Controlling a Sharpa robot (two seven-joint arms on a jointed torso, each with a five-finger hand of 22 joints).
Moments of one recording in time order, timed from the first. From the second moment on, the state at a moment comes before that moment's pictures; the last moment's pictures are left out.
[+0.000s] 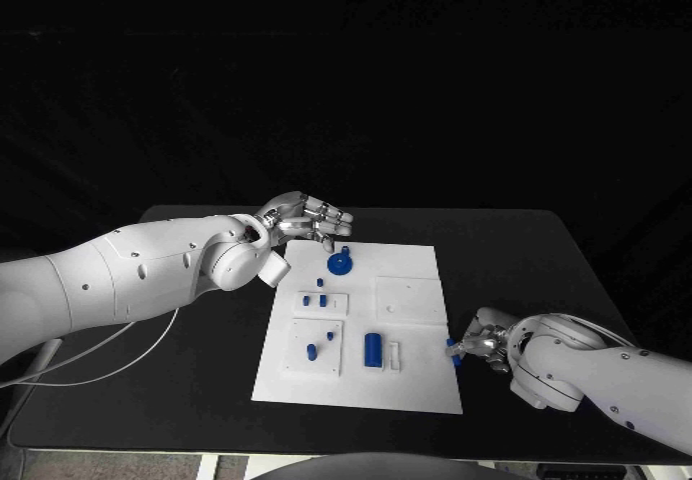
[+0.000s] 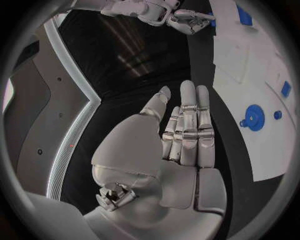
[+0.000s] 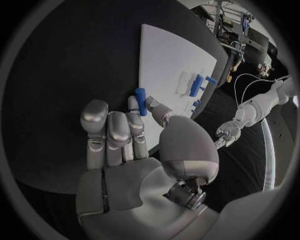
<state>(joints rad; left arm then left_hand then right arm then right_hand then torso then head) 1.26 -0.74 -0.18 1.27 -0.28 -0.04 0.29 1.38 0.03 0.03 -0.18 0.22 0.96 0.15 0.07 0.06 1.08 0.11 0.07 0.06 1.42 0.00 0.44 0.30 0.09 1.25 -0.02 0.08 1.10 0.98 -0.85 -0.09 1.54 -1.15 -0.21 -0.61 1.05 -0.05 0.52 -0.14 0.05 1.28 0.03 0.06 0.10 1.33 -0.05 1.13 1.12 1.46 -0.09 1.10 1.19 0.05 1.46 -0.11 0.83 1.31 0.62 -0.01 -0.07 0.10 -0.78</state>
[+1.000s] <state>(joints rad) 1.26 -0.74 -0.18 1.26 -0.28 -0.04 0.29 1.38 0.03 0.02 -0.18 0.22 0.96 0.15 0.07 0.06 1.08 0.11 0.07 0.06 1.42 0.00 0.44 0.31 0.09 1.25 -0.02 0.08 1.10 0.99 -0.88 -0.07 1.66 -1.09 -0.31 -0.47 1.06 -0.05 0.51 -0.15 0.10 1.30 0.03 0.06 0.07 1.34 -0.04 1.14 1.13 1.46 -0.09 1.11 1.19 0.05 1.46 -0.11 0.85 1.31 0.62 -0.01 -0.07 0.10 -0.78</state>
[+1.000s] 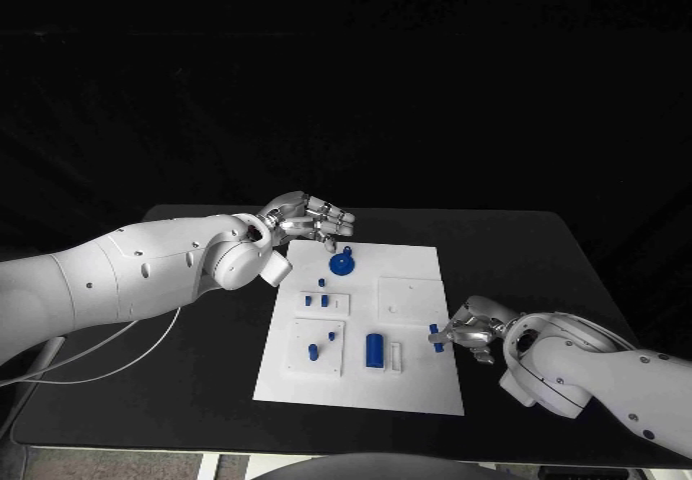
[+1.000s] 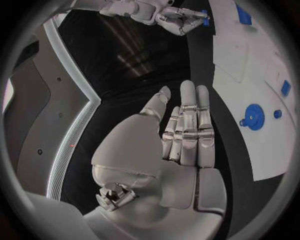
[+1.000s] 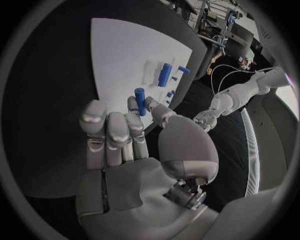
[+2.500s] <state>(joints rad) 1.26 -0.74 -0.18 1.26 -0.28 -0.04 0.29 1.38 0.03 0.02 -0.18 0.22 0.96 0.15 0.07 0.06 1.08 0.11 0.07 0.06 1.42 0.00 0.44 0.31 0.09 1.25 -0.02 0.08 1.10 0.96 -0.70 -0.09 1.57 -1.02 -0.28 -0.59 1.05 -0.04 0.50 -0.16 0.12 1.30 0.03 0.06 0.07 1.34 -0.04 1.14 1.14 1.46 -0.09 1.11 1.18 0.05 1.46 -0.11 0.84 1.31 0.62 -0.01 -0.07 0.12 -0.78</state>
